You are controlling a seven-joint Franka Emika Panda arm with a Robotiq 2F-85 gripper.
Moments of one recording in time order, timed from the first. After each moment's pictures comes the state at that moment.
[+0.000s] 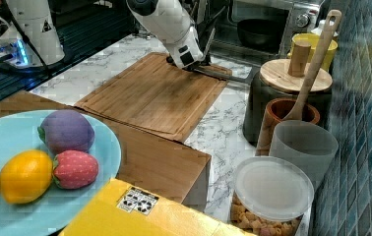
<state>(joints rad) -0.15 0.39 0.03 -2.26 1.17 0.61 -1.71</state>
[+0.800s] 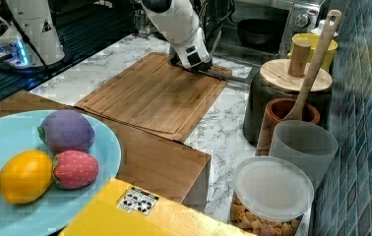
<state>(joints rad) -0.14 0.41 0.07 -2.22 1.11 0.68 -1.58</state>
